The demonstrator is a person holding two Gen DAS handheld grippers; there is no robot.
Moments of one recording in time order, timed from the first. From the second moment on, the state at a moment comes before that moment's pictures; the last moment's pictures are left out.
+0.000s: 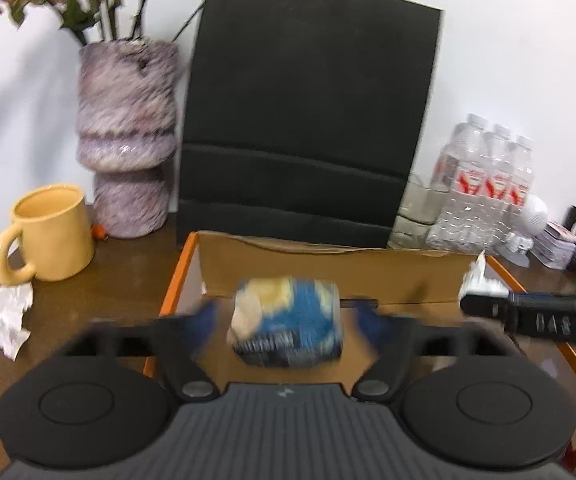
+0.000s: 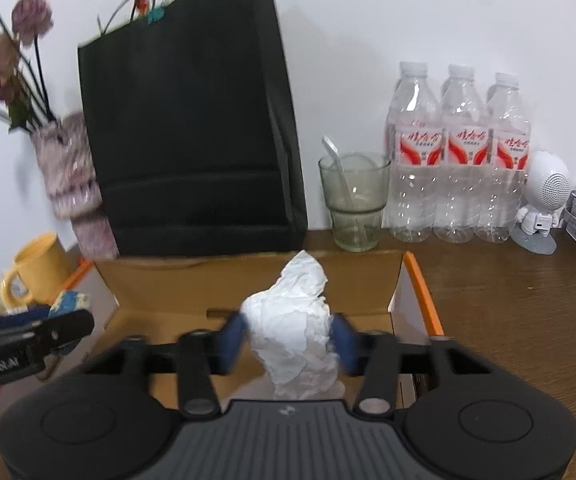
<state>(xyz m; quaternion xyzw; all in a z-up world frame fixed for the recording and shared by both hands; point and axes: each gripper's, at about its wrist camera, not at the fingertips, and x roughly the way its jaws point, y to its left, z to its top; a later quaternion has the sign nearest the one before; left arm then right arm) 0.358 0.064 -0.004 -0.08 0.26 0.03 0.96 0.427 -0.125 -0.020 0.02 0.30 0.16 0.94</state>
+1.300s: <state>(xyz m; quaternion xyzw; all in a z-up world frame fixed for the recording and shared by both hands) 0.200 0.065 0.000 -0.04 0.26 0.00 0.96 0.268 -0.187 -0.005 -0.01 0.28 0.16 0.95</state>
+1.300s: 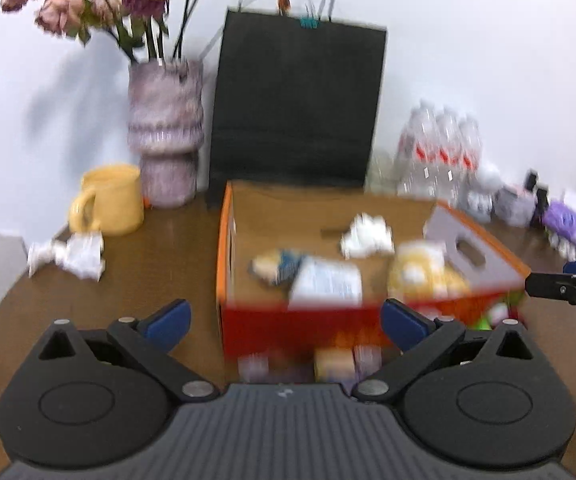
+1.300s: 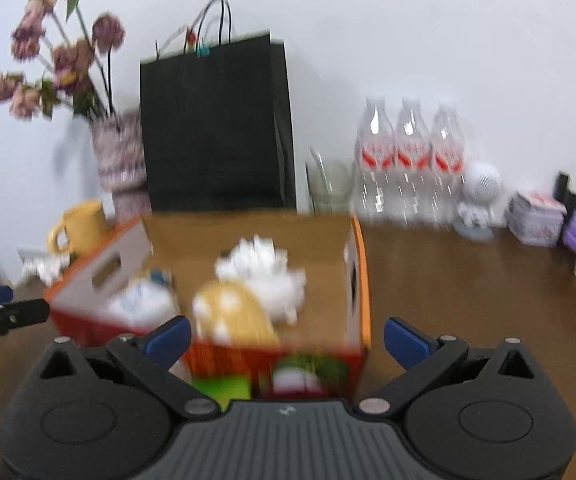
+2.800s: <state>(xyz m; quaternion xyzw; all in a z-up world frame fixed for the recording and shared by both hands) 0.164 0.018 -0.044 -0.07 0.29 -0.07 0.95 0.225 -0.201 -0.065 0.00 0.32 0.18 0.93</state>
